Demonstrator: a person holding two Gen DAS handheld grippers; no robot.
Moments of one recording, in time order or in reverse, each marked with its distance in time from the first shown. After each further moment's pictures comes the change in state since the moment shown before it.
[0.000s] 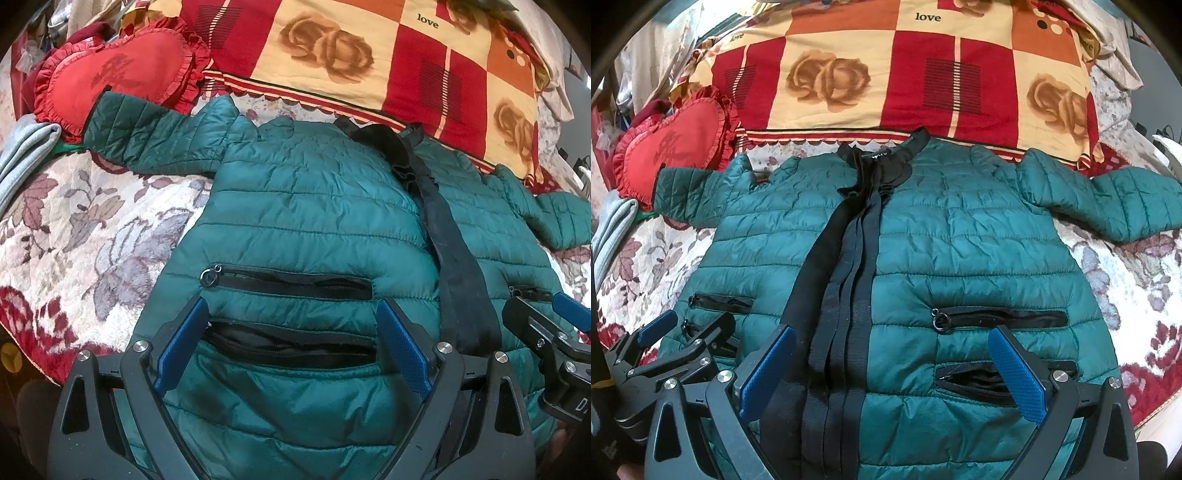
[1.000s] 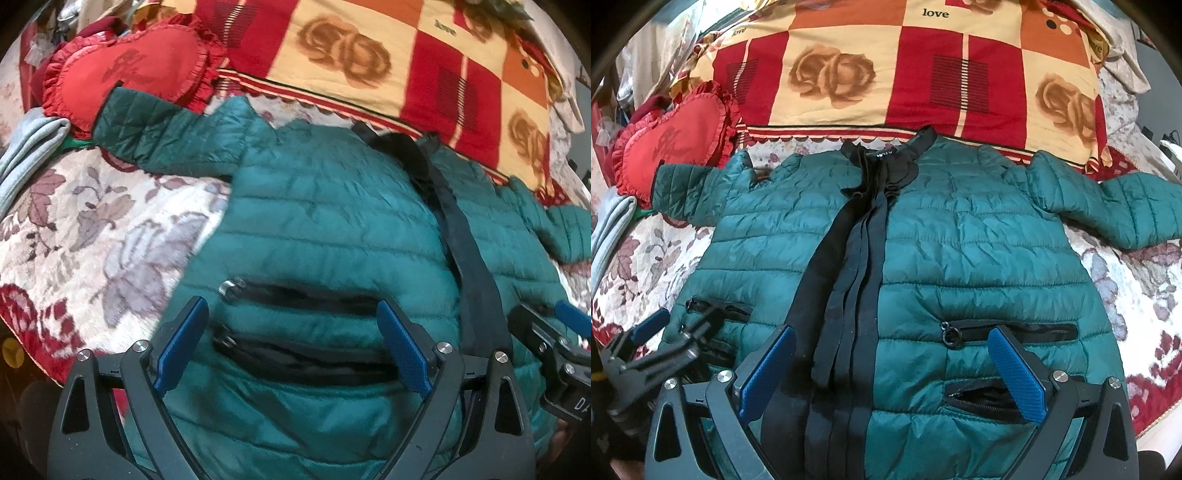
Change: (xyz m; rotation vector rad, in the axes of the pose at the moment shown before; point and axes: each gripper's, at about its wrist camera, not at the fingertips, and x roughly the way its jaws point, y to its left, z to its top) left arm 0.005 0.022 0.011 -0.041 -0.010 0.032; right arm 0.010 0.005 0.009 -0.025 0.013 -0.007
